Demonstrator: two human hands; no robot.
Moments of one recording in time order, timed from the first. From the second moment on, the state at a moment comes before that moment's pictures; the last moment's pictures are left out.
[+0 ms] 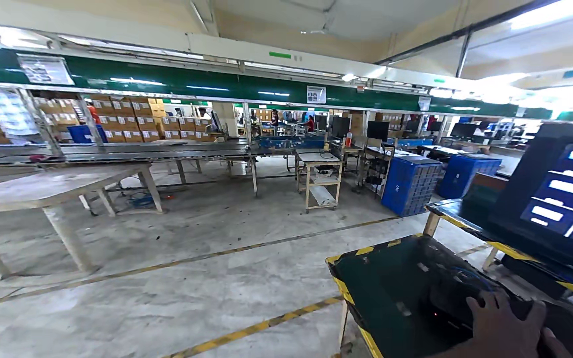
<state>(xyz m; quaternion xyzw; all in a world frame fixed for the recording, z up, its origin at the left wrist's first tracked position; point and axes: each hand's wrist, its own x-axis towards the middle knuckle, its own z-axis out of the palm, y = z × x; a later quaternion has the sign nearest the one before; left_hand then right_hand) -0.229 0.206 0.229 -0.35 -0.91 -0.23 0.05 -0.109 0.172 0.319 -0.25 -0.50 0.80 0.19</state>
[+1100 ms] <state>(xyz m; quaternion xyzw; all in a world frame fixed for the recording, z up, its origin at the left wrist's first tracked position) -0.275 0.176 0.225 -0.07 -0.61 -0.79 -0.08 -0.166 0.299 0.142 -0.18 -0.48 0.79 0.35</state>
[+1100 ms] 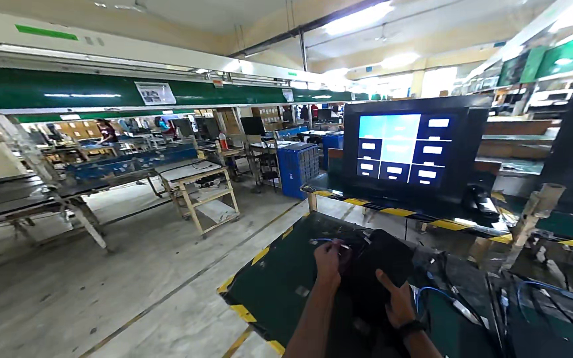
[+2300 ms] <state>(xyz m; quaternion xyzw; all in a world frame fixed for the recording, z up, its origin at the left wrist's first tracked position) -0.262 0.175 0.235 -0.25 -0.62 -0.74 -0.09 -0.157 0.304 0.138 -0.16 -0.44 0.82 0.32</state>
